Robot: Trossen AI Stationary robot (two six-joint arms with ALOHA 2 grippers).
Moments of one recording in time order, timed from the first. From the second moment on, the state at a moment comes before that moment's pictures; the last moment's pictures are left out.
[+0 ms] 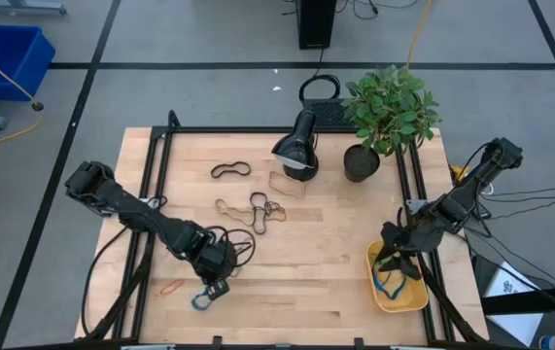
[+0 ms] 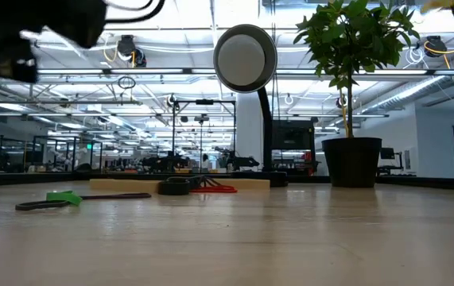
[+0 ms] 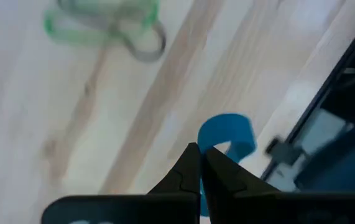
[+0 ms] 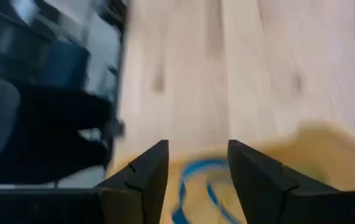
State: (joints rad) left arm -0.48 1.54 1.07 -0.81 0.24 -1.03; right arm 0.73 0.61 0.44 -0.52 0.06 0.87
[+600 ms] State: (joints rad) left arm -0.31 1.55 1.15 -0.16 -0.30 -0.58; right arm 0.73 0.60 0.44 0.00 0.24 0.40
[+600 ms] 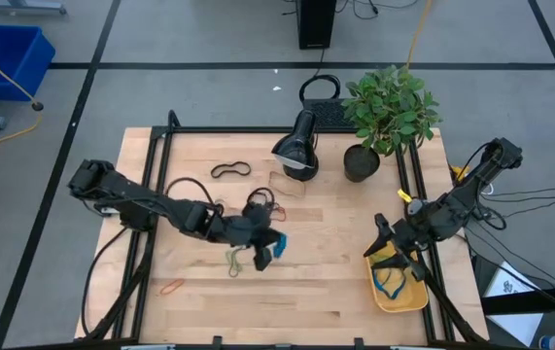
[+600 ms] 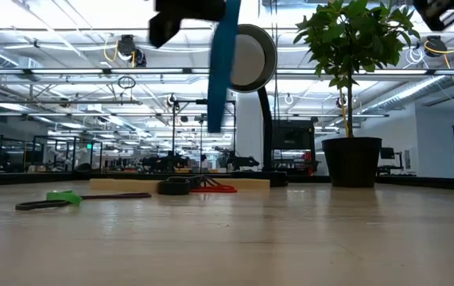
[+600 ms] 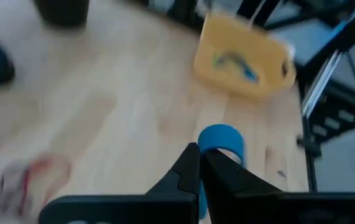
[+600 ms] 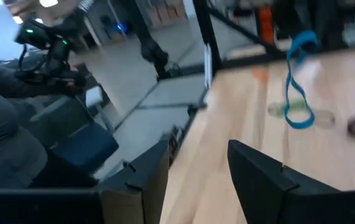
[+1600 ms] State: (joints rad) left arm -0.22 1.75 1.15 0.37 -0.29 -0.31; right arm 0.43 1.11 0.44 0.58 0.41 0.23
